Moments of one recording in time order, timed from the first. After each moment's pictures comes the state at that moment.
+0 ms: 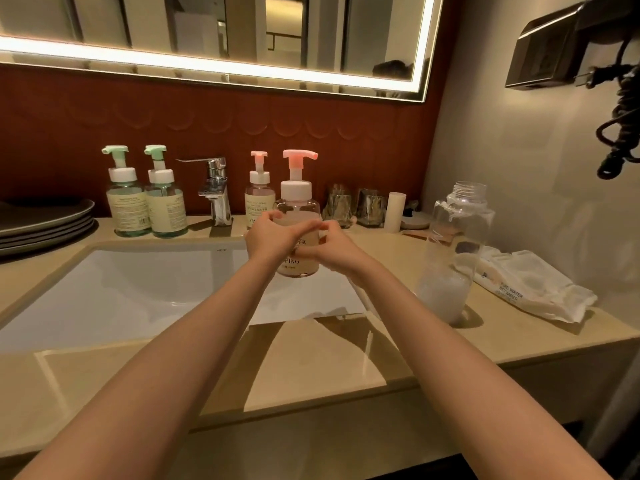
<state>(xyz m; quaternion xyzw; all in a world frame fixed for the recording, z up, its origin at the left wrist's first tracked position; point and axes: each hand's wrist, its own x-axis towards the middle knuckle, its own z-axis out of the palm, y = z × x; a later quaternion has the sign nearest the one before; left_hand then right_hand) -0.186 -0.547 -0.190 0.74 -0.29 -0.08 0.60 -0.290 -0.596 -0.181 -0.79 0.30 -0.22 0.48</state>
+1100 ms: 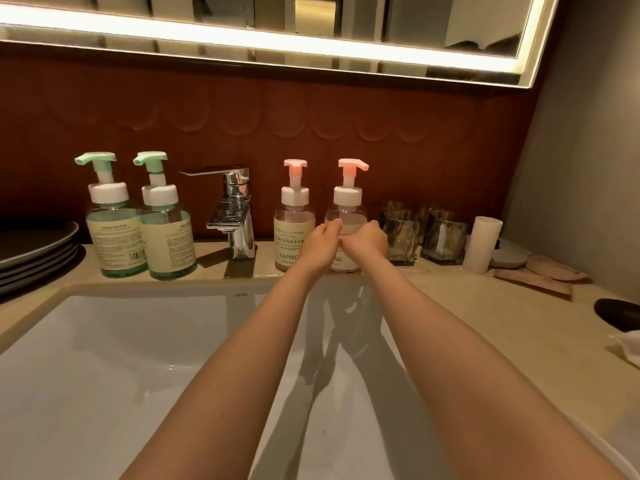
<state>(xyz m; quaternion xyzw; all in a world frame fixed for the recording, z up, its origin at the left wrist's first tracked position) -0.054 -0.679 -0.202 0.68 -0.38 -0.22 0.58 -0.100 -0.750 -0.196 -0.73 0.49 -0.32 0.35</state>
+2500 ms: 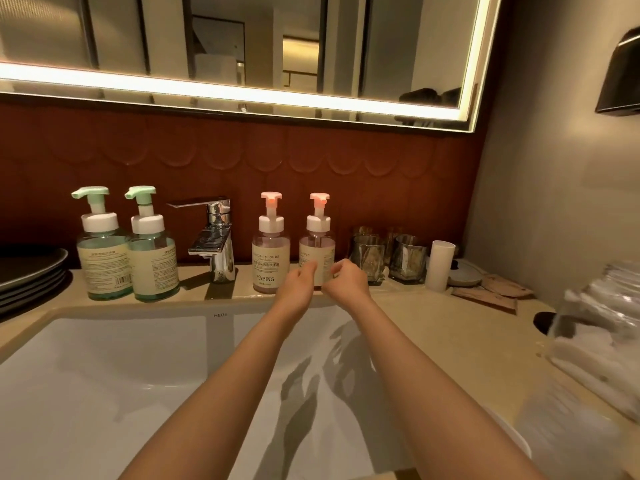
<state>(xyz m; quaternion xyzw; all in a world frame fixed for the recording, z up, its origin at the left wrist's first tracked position) -0.107 -0.640 -0.200 0.72 -0.32 -0.22 0.57 -0.158 -0.718 -0.196 -0.79 0.43 -0.27 0.36</state>
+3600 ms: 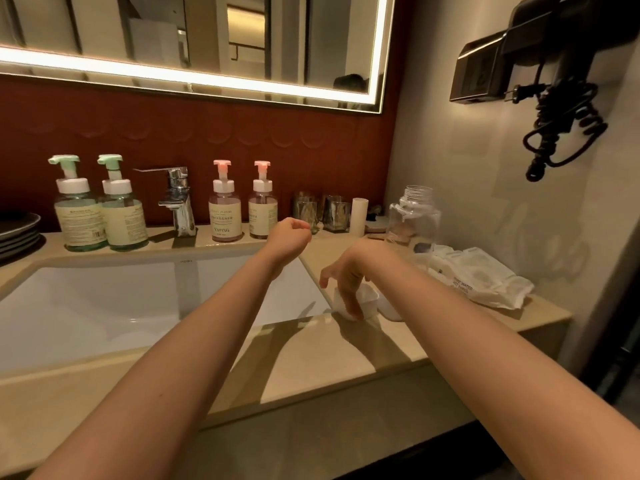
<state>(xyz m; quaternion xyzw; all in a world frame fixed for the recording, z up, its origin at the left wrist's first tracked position) -0.241 -0.563 -0.167 0.70 -0.43 -0.23 0.52 -0.341 -0.617 -0.151 -0.89 0.35 0.31 0.00</state>
